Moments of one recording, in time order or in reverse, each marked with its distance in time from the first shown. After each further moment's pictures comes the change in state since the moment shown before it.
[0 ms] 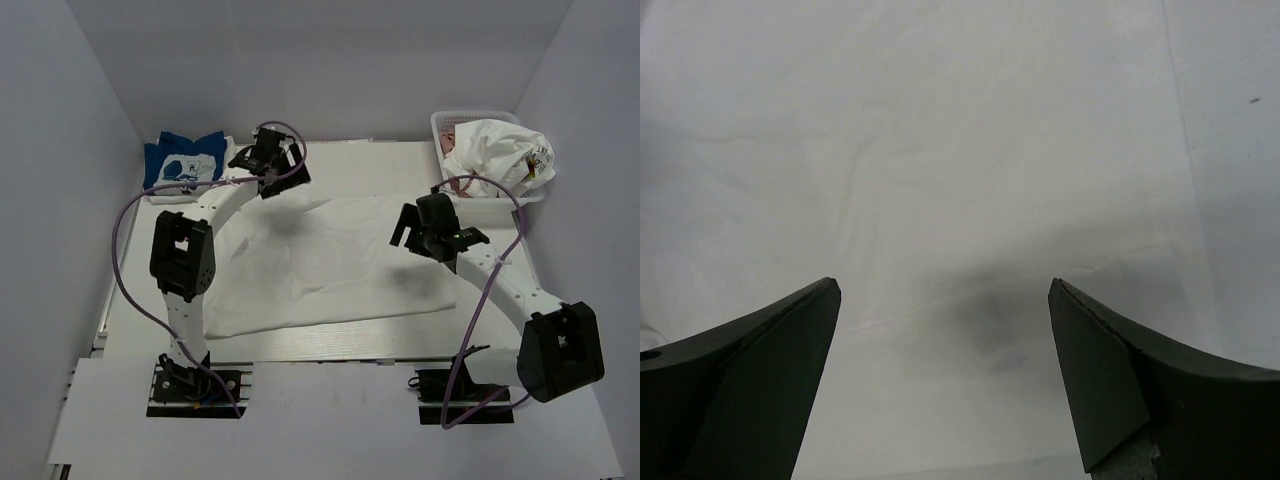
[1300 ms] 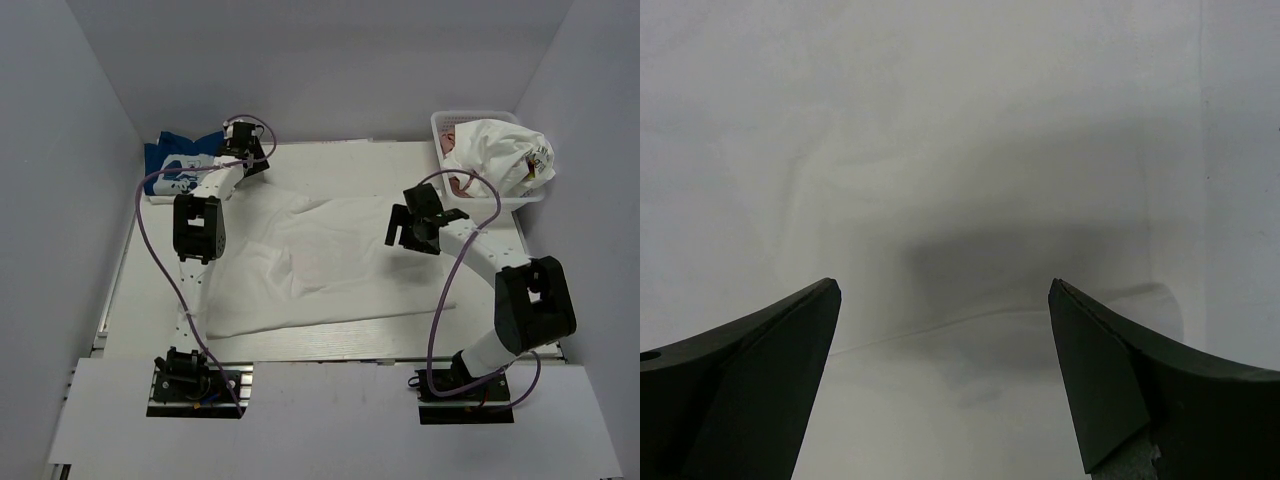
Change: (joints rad) left arm 0.228 0.560 0.610 -0.010 -0.235 0.212; right arm -0.021 0.261 0.154 -0.052 -0.011 -0.107
